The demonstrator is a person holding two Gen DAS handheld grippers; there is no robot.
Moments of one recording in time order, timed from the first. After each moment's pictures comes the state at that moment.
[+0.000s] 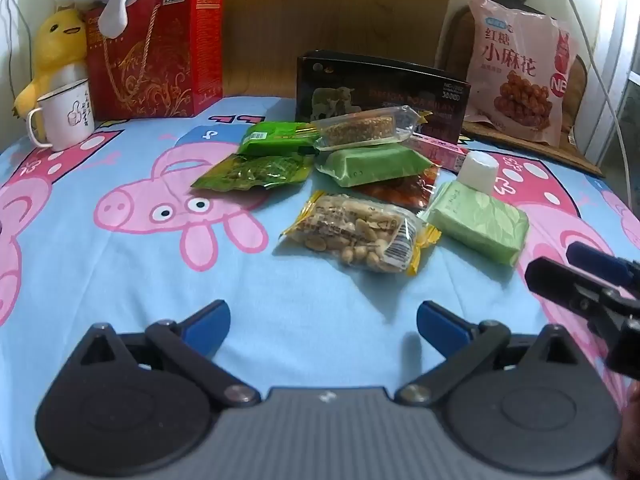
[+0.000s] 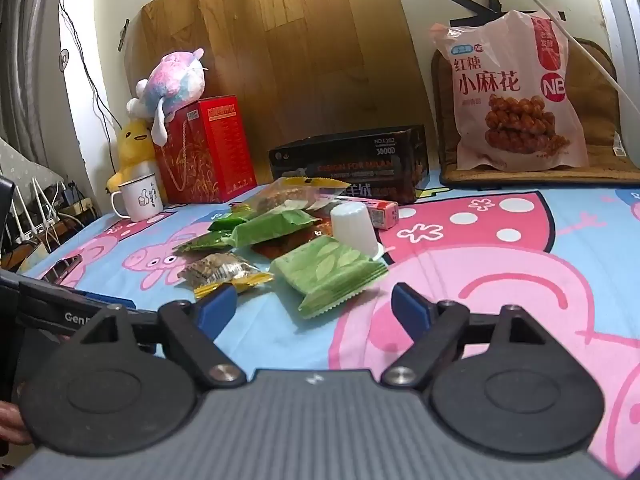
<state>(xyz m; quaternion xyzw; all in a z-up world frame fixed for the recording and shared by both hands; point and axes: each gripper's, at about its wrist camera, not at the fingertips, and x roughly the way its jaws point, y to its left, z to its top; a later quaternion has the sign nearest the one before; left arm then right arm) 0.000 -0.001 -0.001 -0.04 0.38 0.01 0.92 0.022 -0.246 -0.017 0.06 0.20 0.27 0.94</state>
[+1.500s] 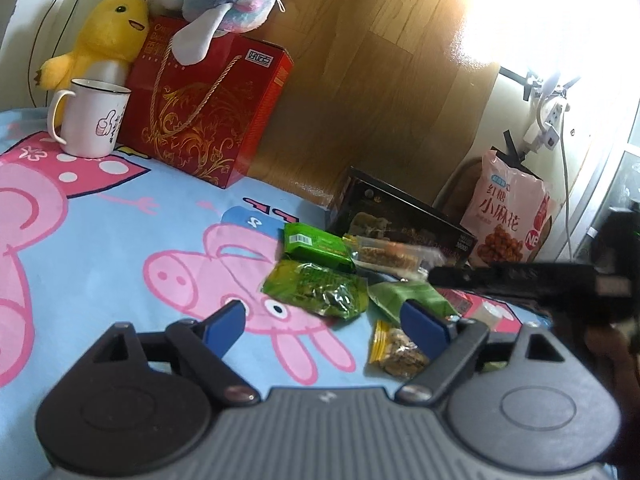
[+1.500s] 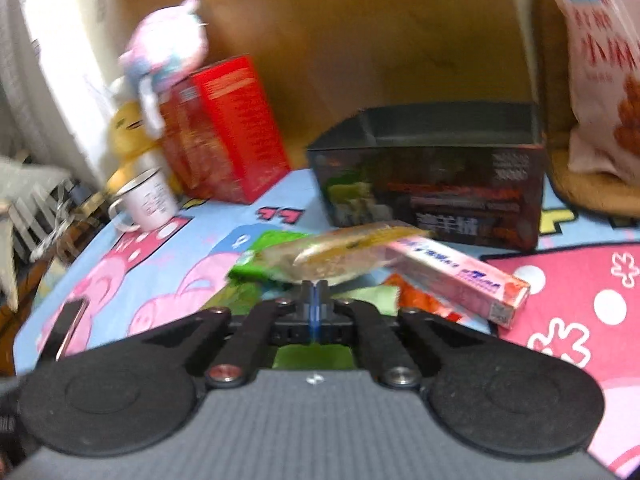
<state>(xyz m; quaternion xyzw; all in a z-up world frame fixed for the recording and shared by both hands) -0.008 0.120 0.003 -0.20 0.22 -0.05 0.95 0.134 -0.152 0.023 0.06 0.32 0.34 0.88</state>
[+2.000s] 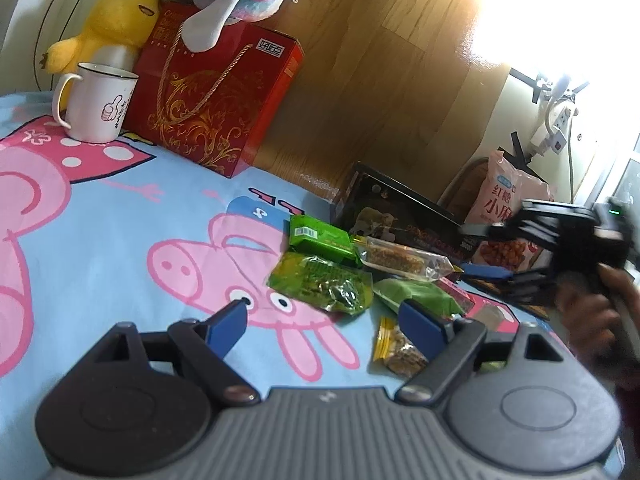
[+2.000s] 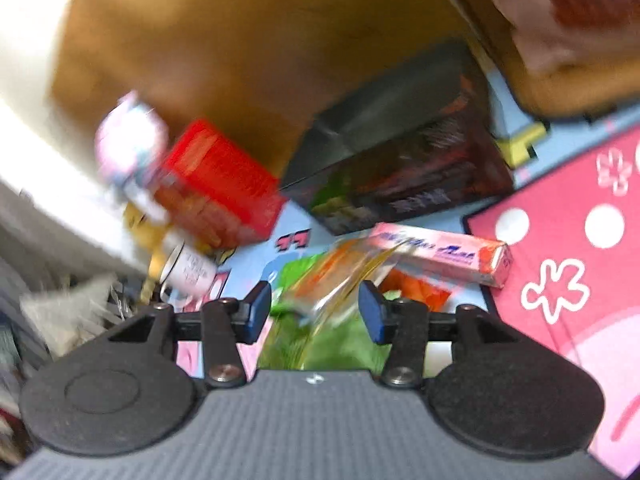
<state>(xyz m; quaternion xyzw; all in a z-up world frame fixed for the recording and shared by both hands) -0.005 0.128 -0.001 -0.22 0.23 -0.05 0.95 0.208 -0.208 0.035 0.30 0.43 0.30 0.79</state>
